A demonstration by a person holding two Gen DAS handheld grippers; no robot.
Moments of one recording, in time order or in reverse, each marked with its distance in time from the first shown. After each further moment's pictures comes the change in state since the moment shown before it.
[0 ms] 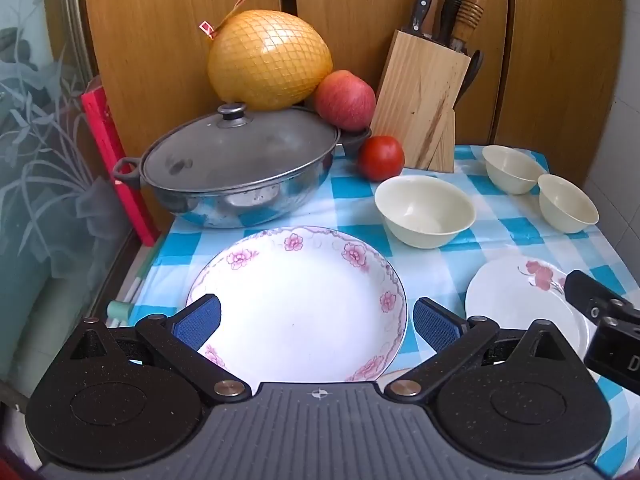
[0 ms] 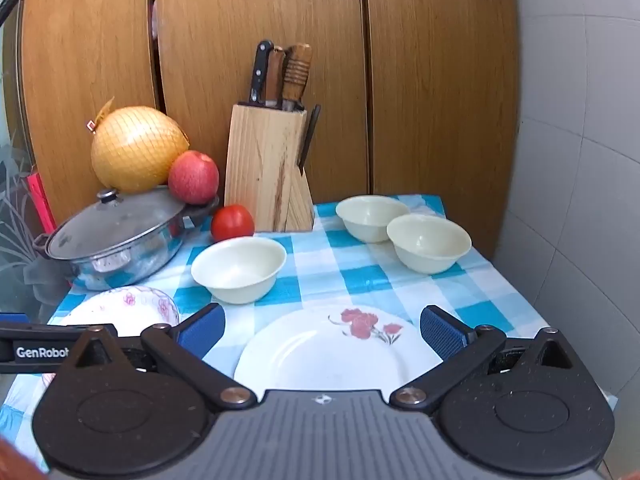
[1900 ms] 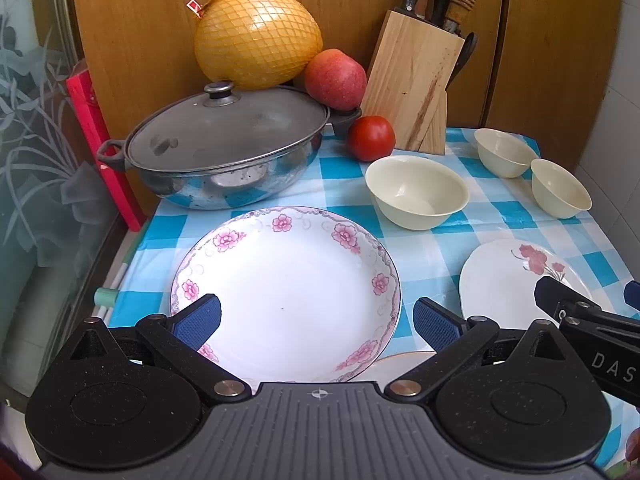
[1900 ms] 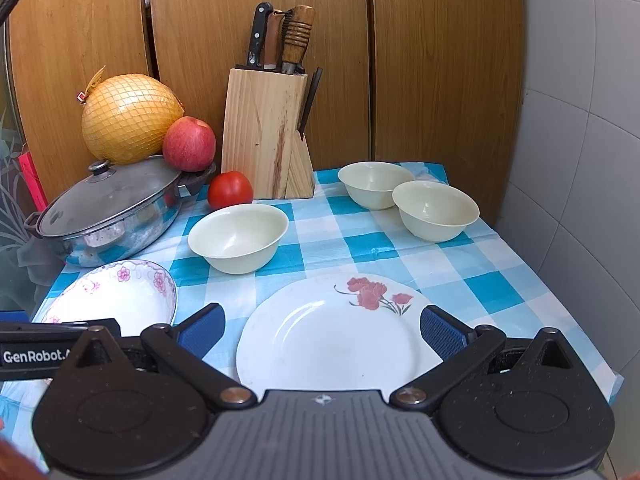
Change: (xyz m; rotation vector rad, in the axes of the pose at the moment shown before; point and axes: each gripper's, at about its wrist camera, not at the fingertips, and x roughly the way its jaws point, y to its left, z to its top) left arm 0.009 0.002 -0.004 0.005 0.078 -0.033; right arm 0.018 0.008 -0.003 0.024 0.133 -0.004
